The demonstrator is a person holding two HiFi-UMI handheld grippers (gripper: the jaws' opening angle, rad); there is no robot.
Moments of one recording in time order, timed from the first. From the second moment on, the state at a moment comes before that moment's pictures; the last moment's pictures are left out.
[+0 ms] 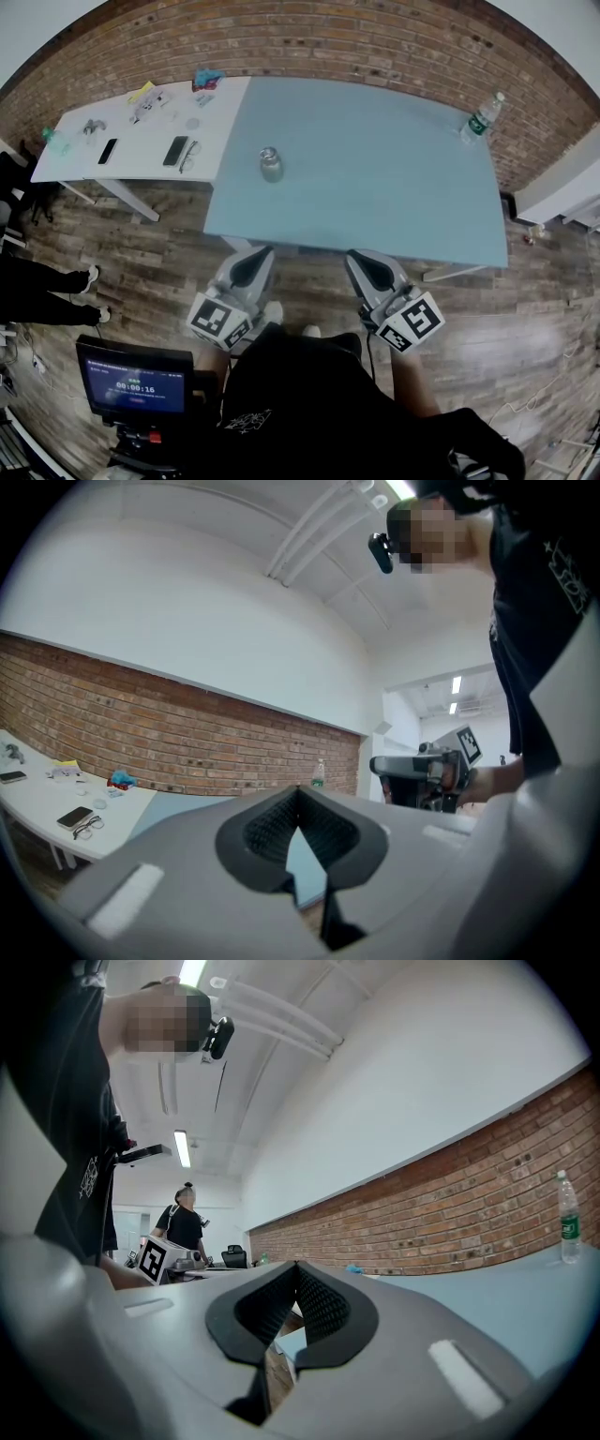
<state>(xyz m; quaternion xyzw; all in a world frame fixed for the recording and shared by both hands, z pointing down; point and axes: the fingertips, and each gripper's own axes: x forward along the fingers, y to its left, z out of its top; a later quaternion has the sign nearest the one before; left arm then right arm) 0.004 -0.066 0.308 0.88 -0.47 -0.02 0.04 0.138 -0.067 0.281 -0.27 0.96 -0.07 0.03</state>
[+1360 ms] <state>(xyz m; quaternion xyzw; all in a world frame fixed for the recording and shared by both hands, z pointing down) -0.037 -0.136 0.308 0.91 -0.42 -0.03 0.06 0.089 -0.124 0.276 -0.31 0.95 -0.07 0.02</state>
